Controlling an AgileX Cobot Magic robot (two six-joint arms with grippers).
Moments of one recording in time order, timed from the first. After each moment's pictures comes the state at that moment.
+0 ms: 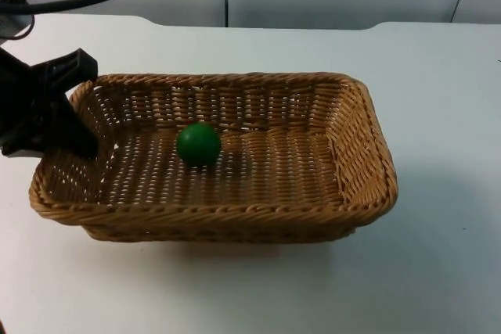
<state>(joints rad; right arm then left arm) 0.64 2.02 -2.23 0.28 1.21 -0.28 -0.04 1.79 -0.86 -1.04 0.64 0.68</state>
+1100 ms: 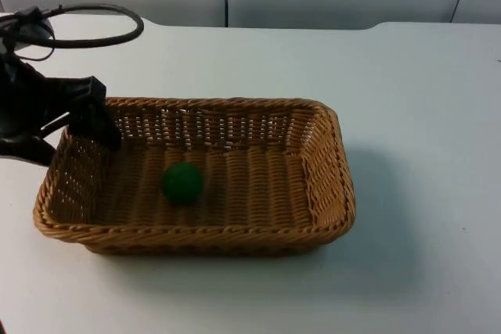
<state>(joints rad) 0.66 1.78 -2.28 0.26 1.22 -0.18 -0.04 1.96 -1.00 -0.95 0.53 0.79</state>
